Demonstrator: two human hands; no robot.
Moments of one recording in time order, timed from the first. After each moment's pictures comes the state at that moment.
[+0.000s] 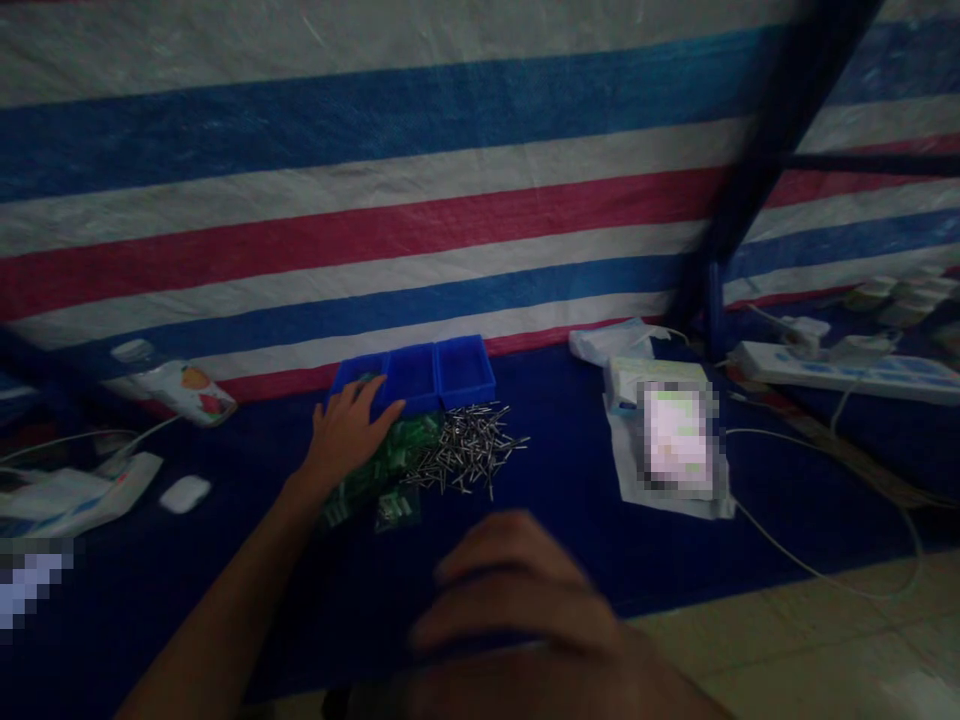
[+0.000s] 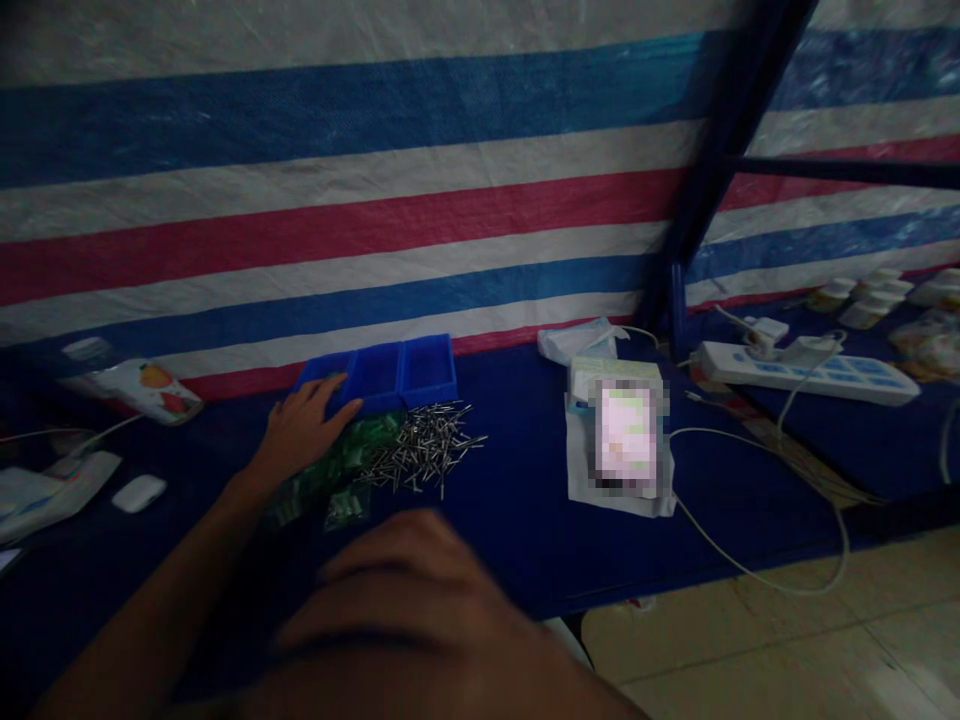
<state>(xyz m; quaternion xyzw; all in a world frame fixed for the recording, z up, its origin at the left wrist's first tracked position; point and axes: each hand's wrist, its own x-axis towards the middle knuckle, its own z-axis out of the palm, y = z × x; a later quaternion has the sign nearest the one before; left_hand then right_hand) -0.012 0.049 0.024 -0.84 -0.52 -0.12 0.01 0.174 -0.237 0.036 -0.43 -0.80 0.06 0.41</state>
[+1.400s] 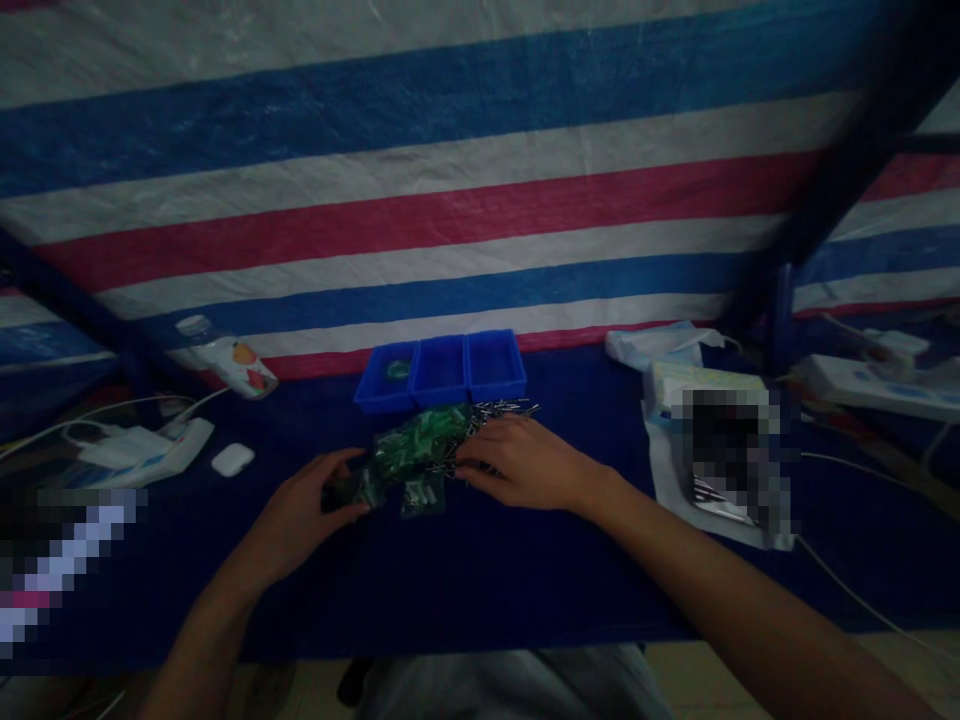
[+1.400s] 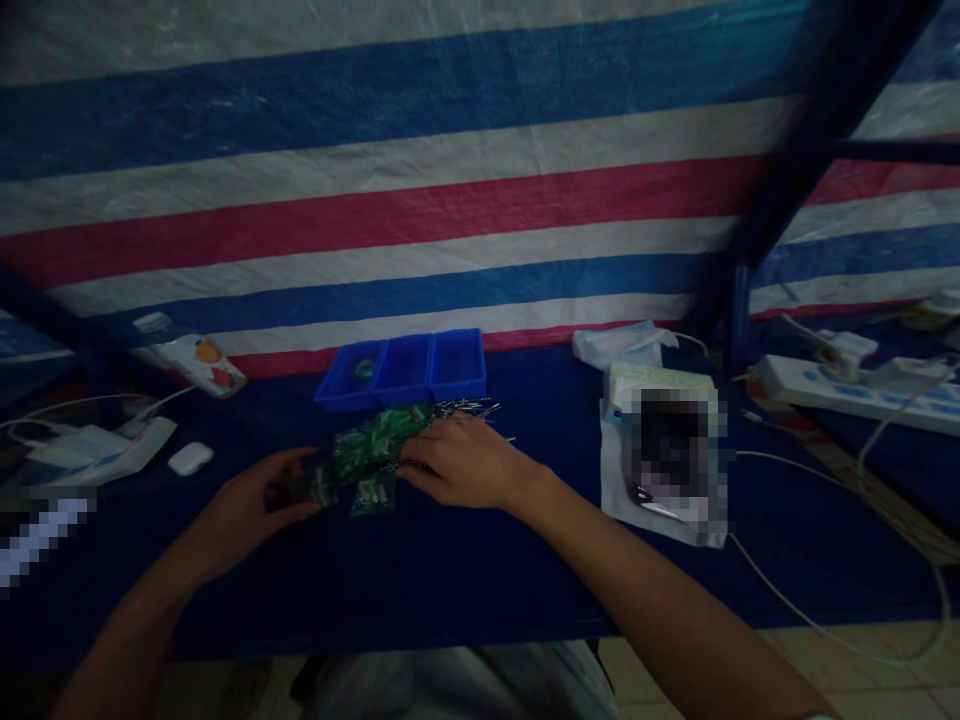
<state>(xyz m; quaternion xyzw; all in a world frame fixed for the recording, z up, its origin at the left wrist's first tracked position) -0.129 -0.015 0.005 -0.82 -0.52 -0.14 -0.21 0.191 -0.089 0.039 -0.42 -0.88 0.07 0.20</state>
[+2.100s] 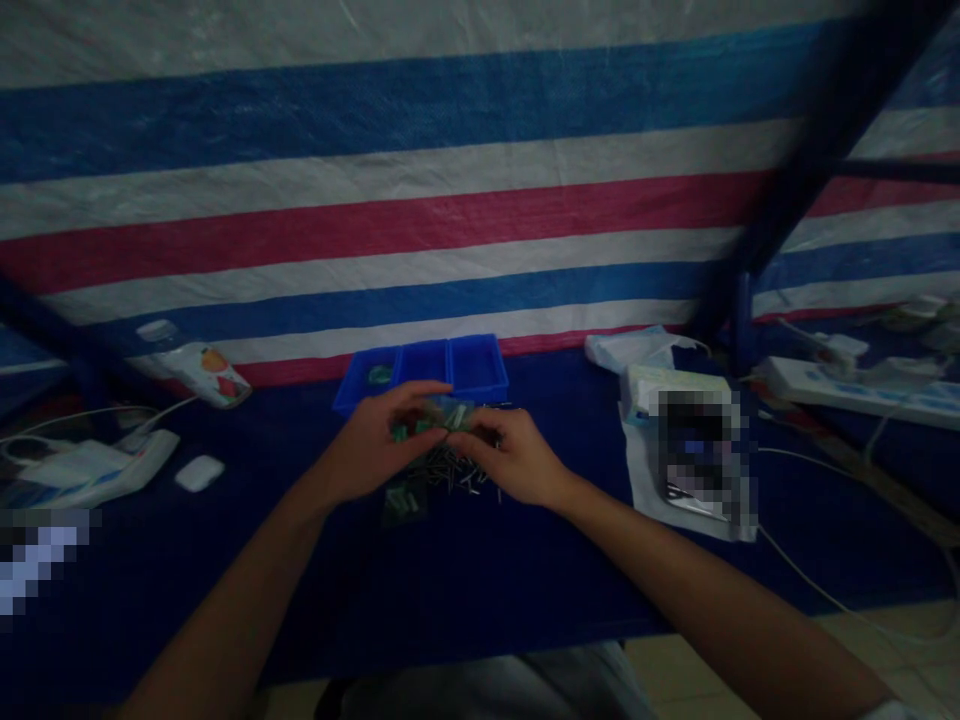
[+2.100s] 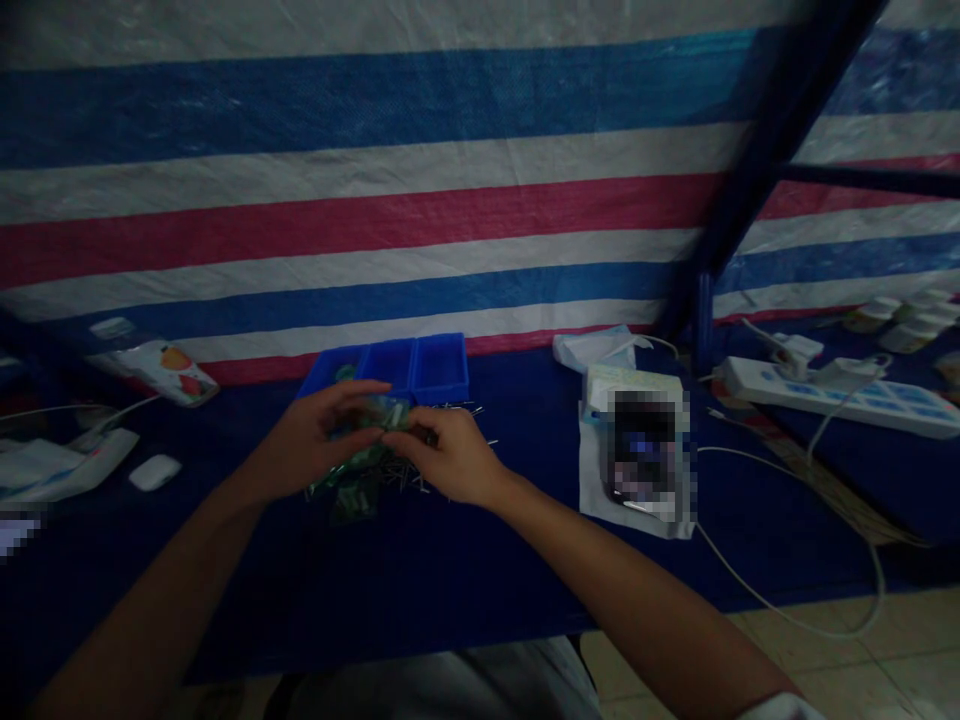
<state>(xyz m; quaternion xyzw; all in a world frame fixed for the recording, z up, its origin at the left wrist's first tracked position) 0.003 -0.011 0.072 -0.85 -0.28 -0.25 -0.37 0.188 -0.088 0.029 -0.46 -0.66 0.32 0.50</state>
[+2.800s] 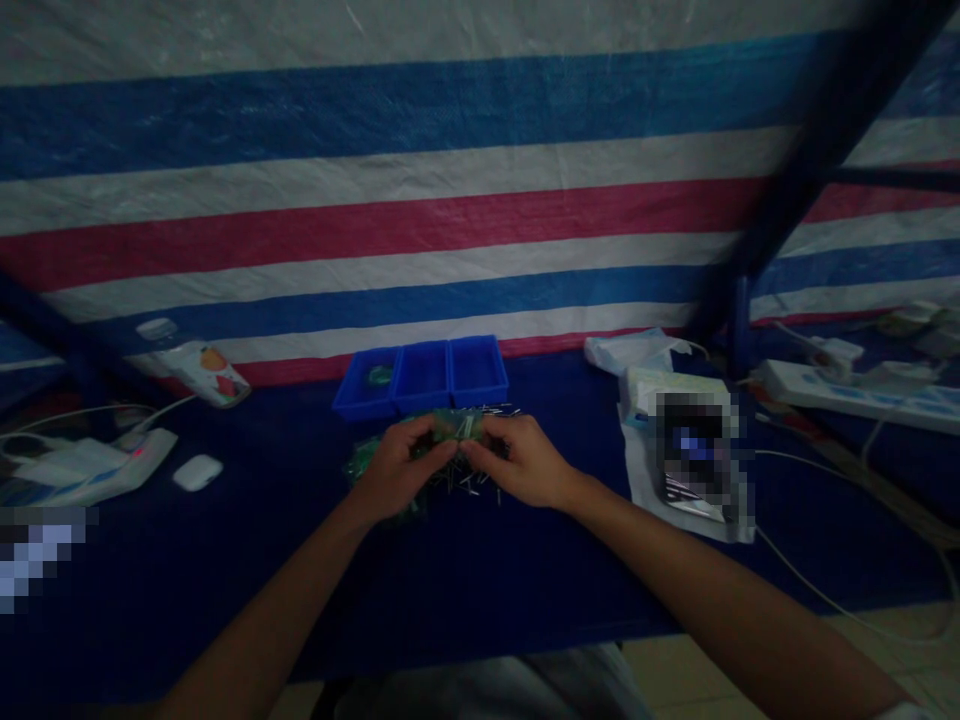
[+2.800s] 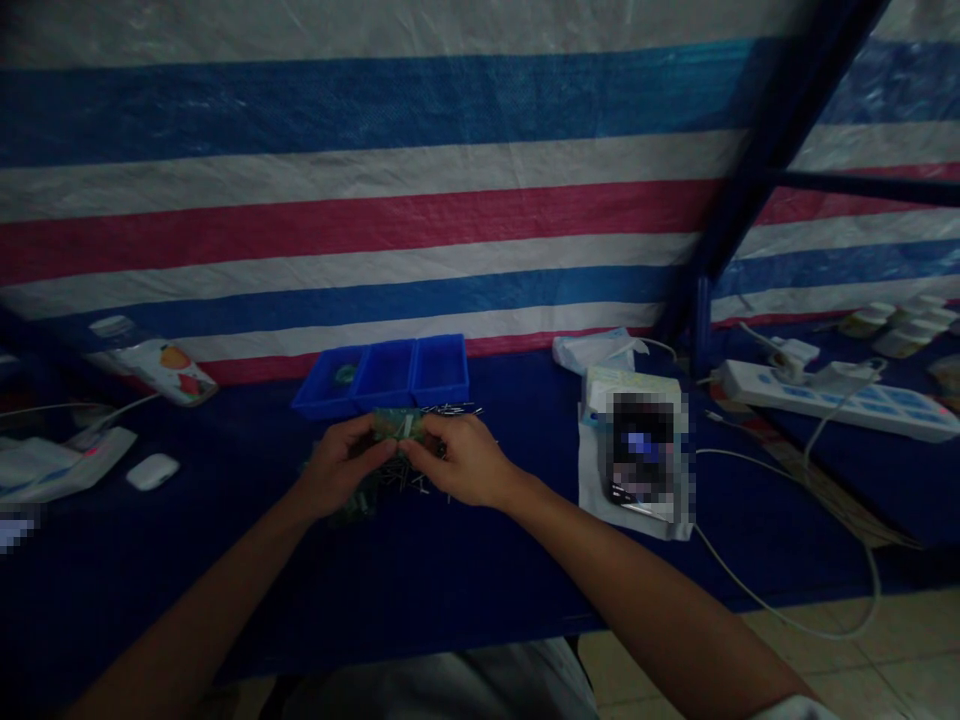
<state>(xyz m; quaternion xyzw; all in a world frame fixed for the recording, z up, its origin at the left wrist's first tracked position) 0.014 -0.017 0.019 -0.78 -0.26 -0.29 -0.48 0.202 -0.091 0.022 -0.48 -0.72 0.23 0.44</state>
